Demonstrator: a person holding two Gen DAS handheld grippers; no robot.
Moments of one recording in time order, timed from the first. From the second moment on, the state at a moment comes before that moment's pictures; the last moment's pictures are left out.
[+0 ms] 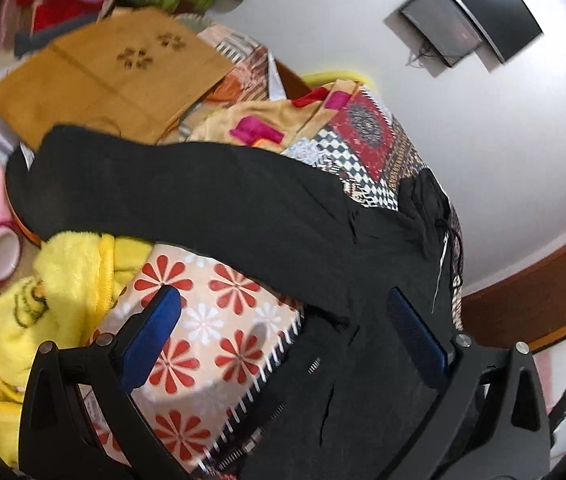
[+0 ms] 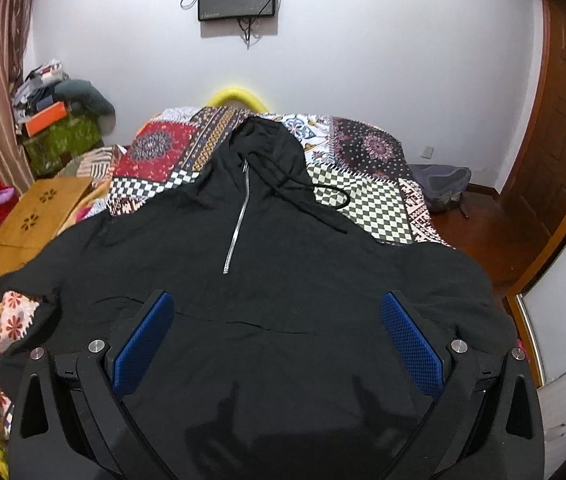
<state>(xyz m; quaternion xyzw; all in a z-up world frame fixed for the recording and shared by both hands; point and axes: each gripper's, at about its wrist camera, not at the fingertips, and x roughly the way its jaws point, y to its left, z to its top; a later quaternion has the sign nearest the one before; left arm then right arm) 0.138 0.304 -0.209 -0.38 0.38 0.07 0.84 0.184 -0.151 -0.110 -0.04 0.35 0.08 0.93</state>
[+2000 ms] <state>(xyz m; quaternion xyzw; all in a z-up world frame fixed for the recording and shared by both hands) 0.293 0.043 -0.170 -0.03 0.47 -0.07 0.88 0.178 -0.220 -0.121 -0.08 0.38 0.03 0.92</state>
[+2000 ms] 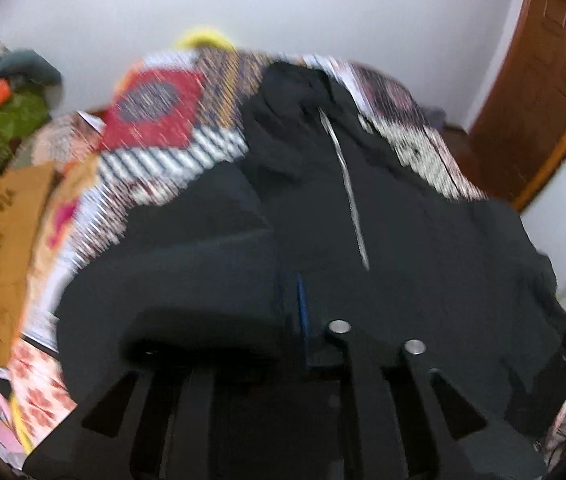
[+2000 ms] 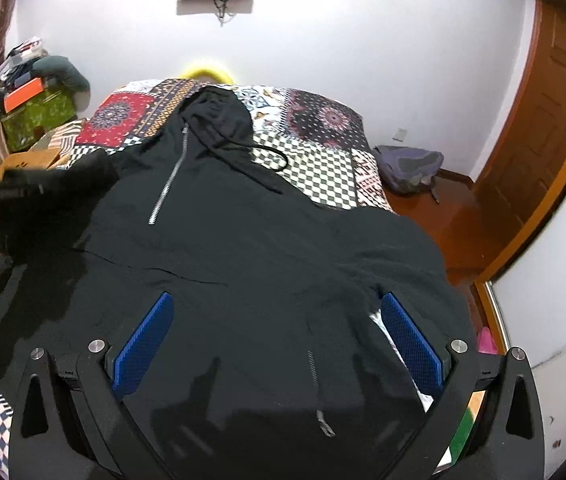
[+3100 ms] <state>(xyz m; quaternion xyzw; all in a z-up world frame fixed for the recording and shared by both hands) 0.195 0.209 -0.188 -0.27 0.45 0.00 0.85 0.172 -0.192 -0.119 -0.10 0.37 0.04 0.92</state>
